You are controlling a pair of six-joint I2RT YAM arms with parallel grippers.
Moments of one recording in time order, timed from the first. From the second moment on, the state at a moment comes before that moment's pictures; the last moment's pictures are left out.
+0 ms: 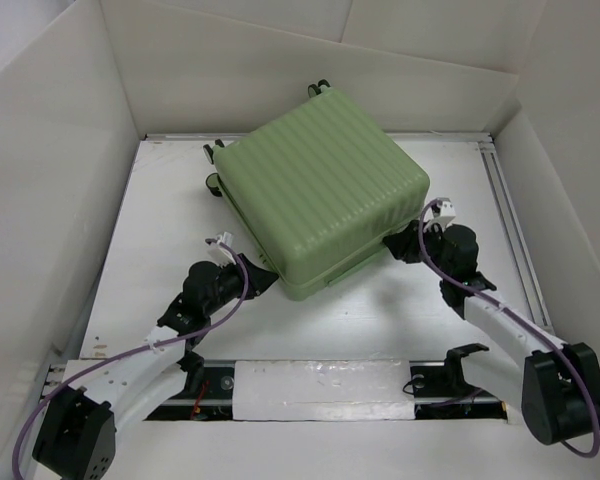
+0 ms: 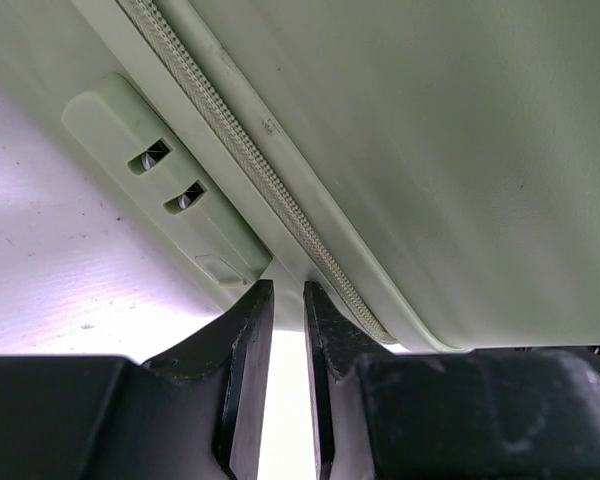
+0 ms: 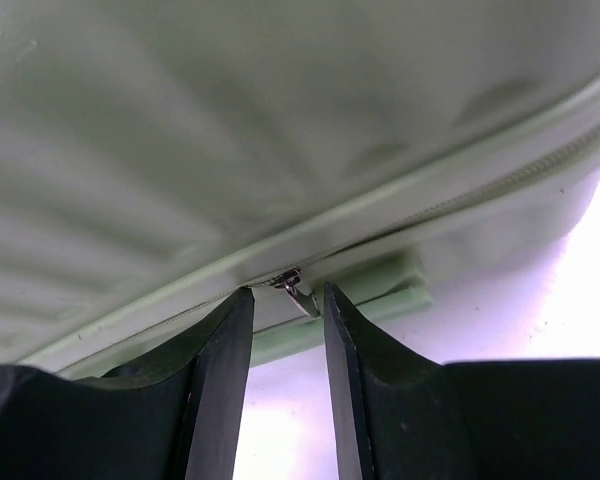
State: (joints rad) left arm -0.48 0.76 0.20 0.23 0.25 -0.81; right arm 0.22 1.03 0.40 0.34 -0.30 0.43
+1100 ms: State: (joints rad) left arm -0.47 0.86 0.24 0.28 0.31 -0.81; right arm 0.60 0.94 0.59 -0.11 -0.01 0.42
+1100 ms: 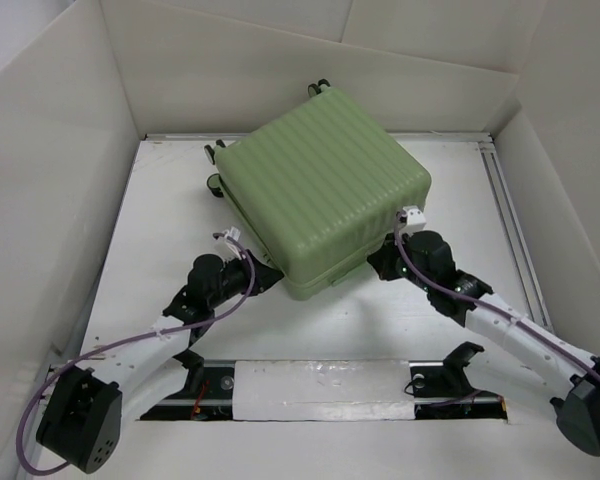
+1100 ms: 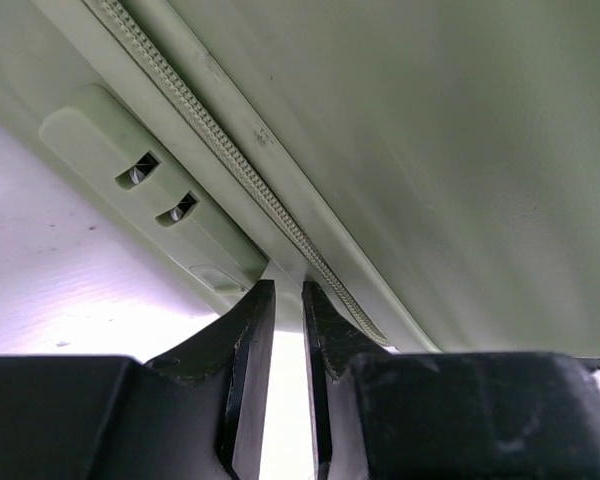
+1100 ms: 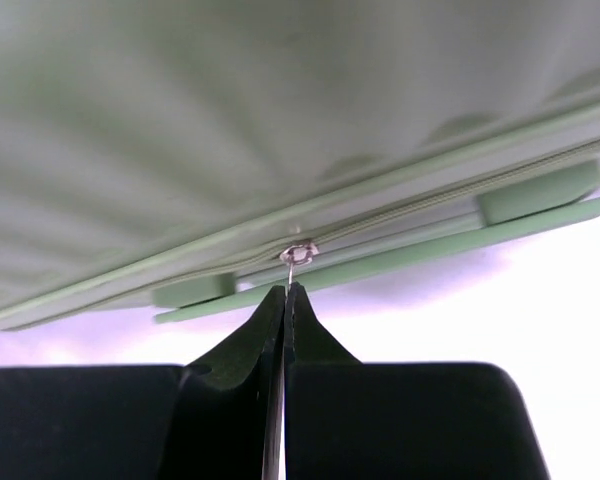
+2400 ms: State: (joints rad) left arm -0.77 0.97 0.38 0.19 0.04 -0.78; right arm 1.46 1.36 0.75 -0.01 0.83 0.74
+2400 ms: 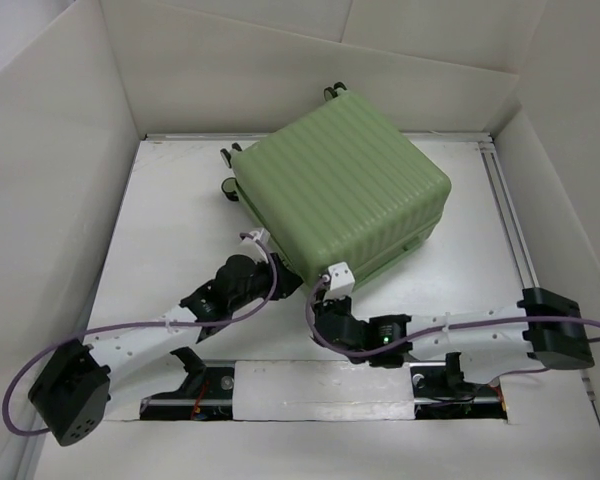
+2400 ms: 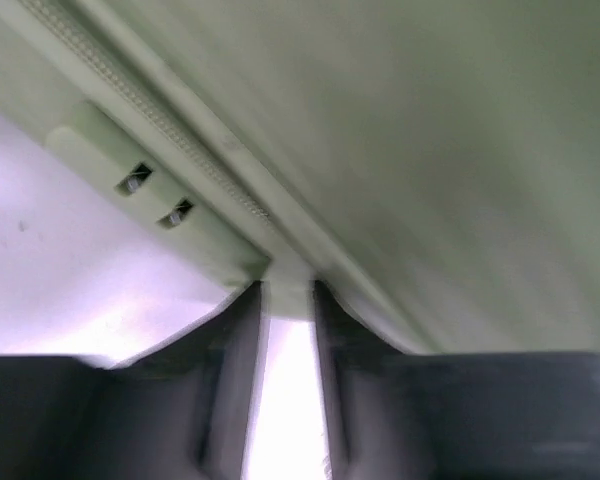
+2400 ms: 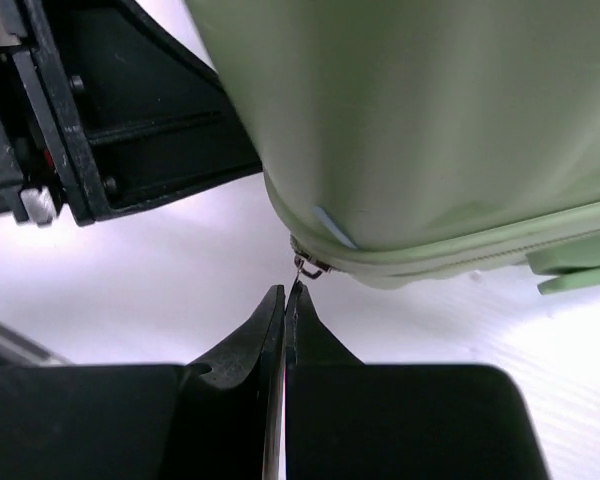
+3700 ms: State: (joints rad) left arm 0.14 1.53 0.97 0.26 0.58 -1.03; right arm 1.68 0.94 0.71 -0.12 0.70 1.00
